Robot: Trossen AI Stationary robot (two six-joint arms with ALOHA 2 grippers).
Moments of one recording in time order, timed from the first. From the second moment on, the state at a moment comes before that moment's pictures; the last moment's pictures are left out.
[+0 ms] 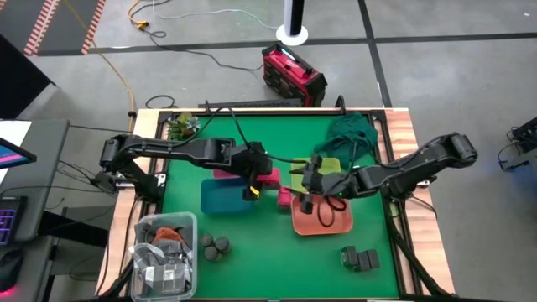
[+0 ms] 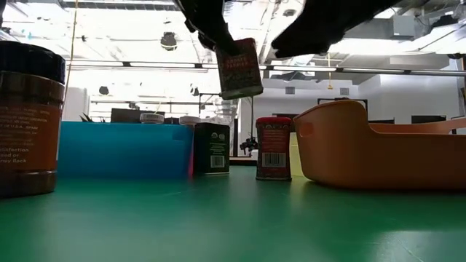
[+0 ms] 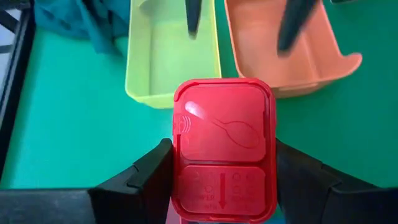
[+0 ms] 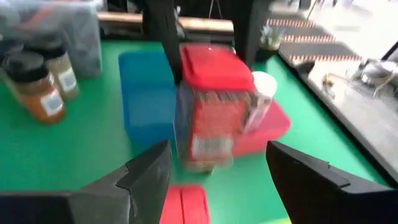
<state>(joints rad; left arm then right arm) 0.01 1.62 1.47 -0.66 -0.08 0.12 0.25 1.32 0.81 0.09 0.52 0.05</state>
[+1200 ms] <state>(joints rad) -0.05 1.62 1.47 -0.60 -0.11 0.24 0.21 1.46 0.81 0.44 0.42 -0.05</state>
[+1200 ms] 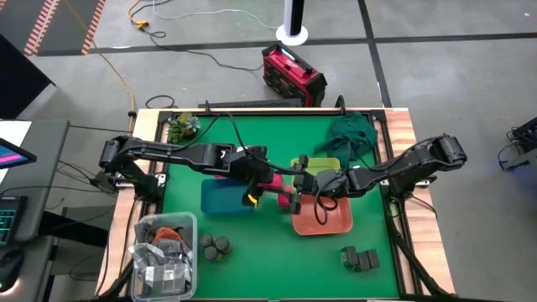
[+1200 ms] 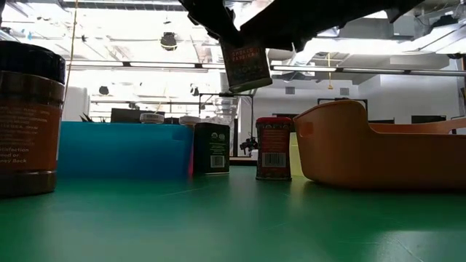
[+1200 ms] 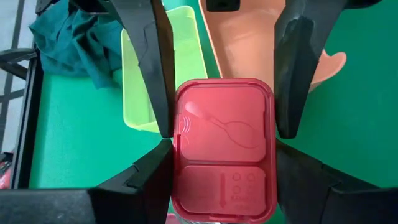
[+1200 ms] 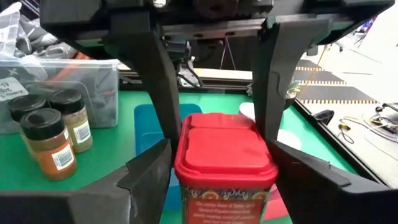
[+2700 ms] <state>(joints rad) -0.06 1.57 1.23 -0.39 -0.27 0.11 0.19 1.12 0.60 0.05 0.79 0.14</state>
